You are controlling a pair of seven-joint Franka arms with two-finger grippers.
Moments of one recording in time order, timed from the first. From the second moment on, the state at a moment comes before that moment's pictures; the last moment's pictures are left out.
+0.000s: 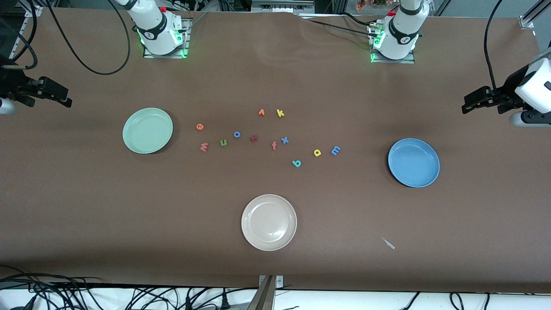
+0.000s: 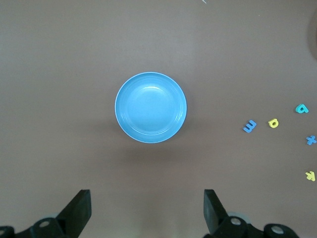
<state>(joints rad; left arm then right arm) 0.02 0.03 0.00 -1.63 -0.03 1.55 -0.01 0.02 -0.01 -0.06 -1.65 0.01 1.61 -0.04</state>
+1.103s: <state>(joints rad) -0.29 0.34 -0.04 -1.62 -0.14 1.79 -0.68 0.25 0.30 -0.04 -1.74 0.05 1.82 0.20</state>
